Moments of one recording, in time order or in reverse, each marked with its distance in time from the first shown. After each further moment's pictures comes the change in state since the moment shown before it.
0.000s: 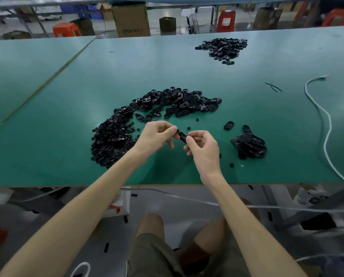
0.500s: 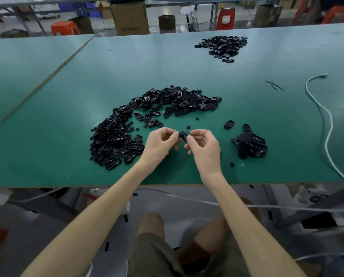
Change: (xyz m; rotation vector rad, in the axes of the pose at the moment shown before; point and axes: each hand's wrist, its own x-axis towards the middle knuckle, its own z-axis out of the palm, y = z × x) left_hand -0.006 -0.025 0.025 -0.085 0.105 0.012; right_hand 0.002 0.003 0.001 0.016 0.030 0.006
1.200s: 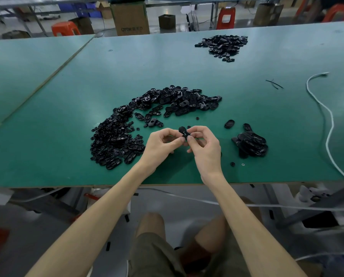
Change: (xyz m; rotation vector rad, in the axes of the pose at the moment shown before) left_hand -0.005 -0.002 -0.002 -0.101 -0.109 0.089; right_hand -0.002 -0.004 -0.002 -0.020 -0.029 -0.078
